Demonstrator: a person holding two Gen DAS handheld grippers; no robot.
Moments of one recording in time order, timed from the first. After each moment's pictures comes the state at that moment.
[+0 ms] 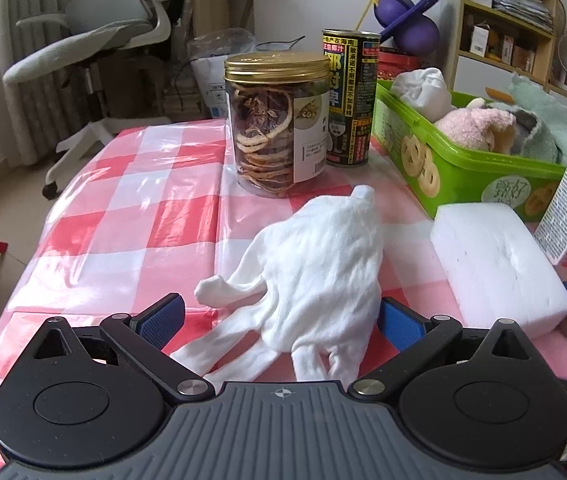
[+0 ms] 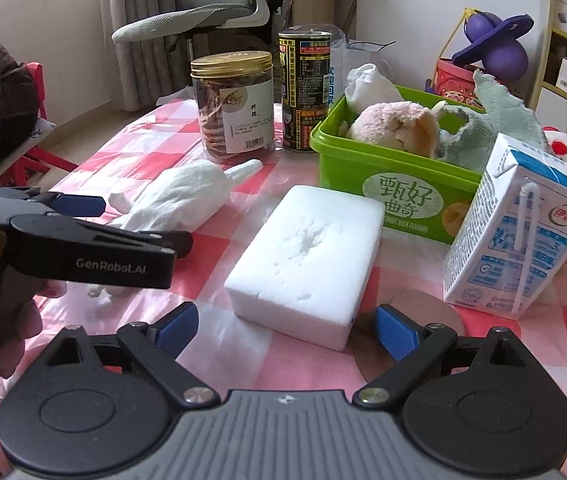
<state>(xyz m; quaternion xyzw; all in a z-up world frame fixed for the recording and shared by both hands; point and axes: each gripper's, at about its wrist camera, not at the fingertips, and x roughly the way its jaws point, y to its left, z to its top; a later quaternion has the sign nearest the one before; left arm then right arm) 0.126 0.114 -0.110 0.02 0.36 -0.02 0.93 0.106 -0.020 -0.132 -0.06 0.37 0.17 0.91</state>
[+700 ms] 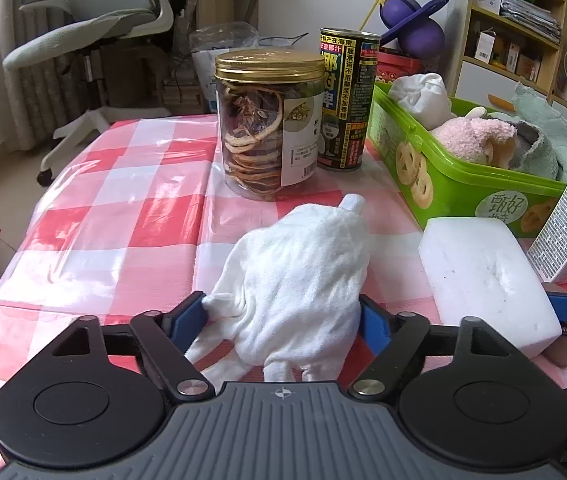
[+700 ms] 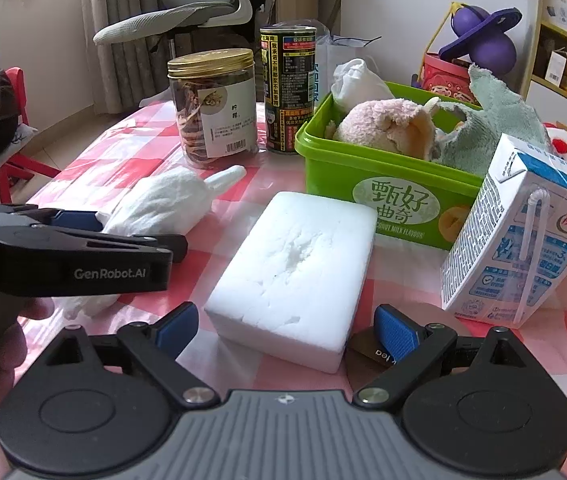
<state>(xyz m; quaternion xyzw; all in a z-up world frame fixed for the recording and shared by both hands) 0.134 0.106 -0.108 0.00 0.37 -0.02 0.93 0.119 -0.016 -0.134 -0.05 0.37 0.15 0.92</state>
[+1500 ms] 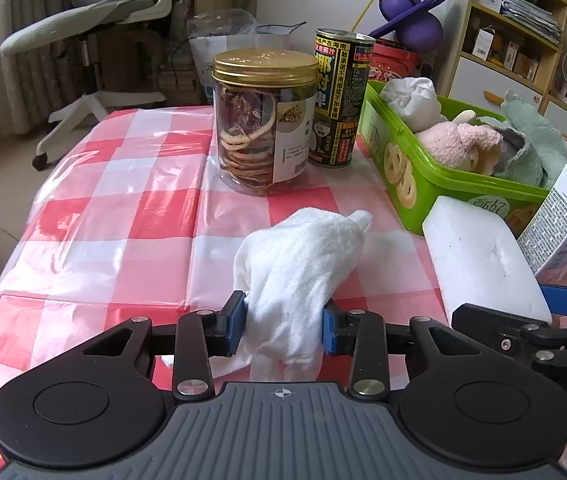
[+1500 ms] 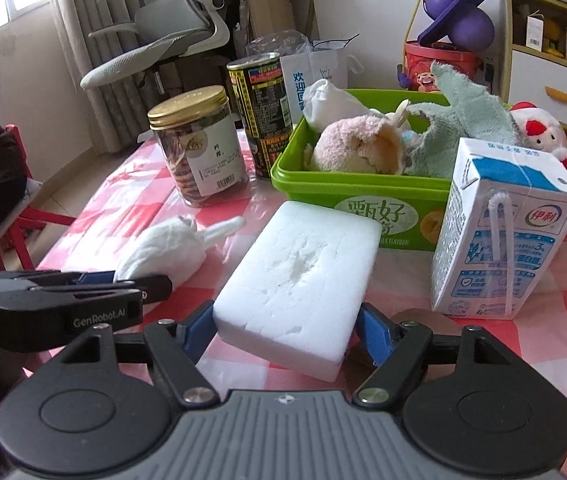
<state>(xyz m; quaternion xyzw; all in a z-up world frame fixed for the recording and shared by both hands) 0.130 0.106 -0.091 -0.02 0.40 -0.02 0.92 0.123 -0.041 -0.112 0.04 0.37 0.15 0.92</state>
